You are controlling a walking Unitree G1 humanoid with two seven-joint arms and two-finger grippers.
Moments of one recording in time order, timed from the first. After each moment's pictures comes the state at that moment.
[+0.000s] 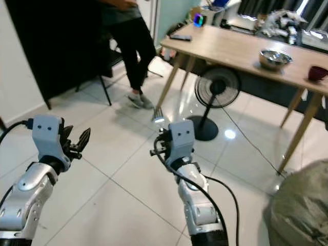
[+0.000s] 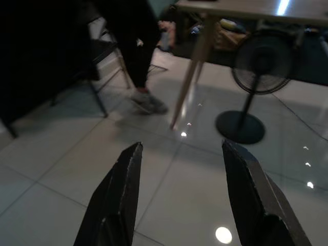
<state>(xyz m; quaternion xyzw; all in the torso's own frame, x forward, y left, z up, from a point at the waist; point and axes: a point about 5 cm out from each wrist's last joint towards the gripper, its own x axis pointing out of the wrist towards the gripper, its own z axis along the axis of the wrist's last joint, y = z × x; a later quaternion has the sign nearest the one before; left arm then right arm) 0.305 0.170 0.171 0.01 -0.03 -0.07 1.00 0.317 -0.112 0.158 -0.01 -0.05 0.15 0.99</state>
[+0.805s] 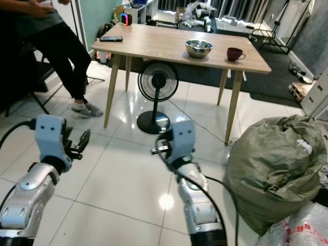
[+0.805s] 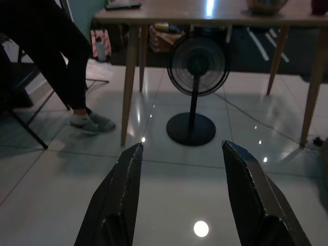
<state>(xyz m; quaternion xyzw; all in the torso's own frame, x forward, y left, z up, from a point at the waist) 0.308 0.172 0.169 0.02 -0.03 -0.05 1.00 0.319 -0.109 0.162 0.00 -0.06 0.15 0.99</state>
